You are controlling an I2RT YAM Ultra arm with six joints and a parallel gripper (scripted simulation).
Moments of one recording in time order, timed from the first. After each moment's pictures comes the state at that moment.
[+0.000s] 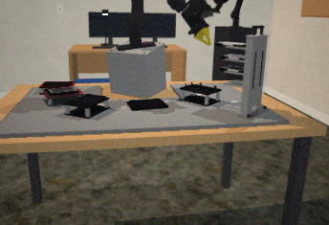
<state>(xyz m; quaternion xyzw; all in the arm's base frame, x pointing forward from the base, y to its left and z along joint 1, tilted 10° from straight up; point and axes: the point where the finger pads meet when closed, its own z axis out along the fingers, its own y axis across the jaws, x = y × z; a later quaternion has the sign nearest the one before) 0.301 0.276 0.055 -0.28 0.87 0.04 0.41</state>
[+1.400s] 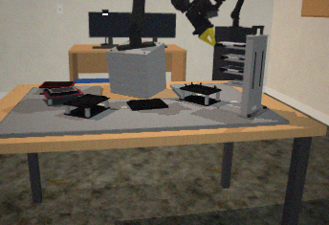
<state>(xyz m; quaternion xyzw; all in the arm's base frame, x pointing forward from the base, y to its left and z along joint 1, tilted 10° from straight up) 0.322 0.289 0.056 -0.28 0.87 0.04 0.41</state>
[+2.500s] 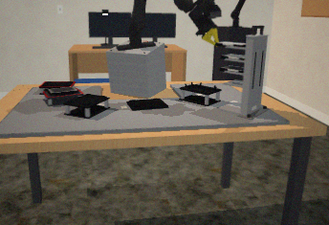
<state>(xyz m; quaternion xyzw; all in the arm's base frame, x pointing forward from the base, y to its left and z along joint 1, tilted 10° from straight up) 0.337 0.298 0.056 -0.28 0.87 0.03 0.41</state>
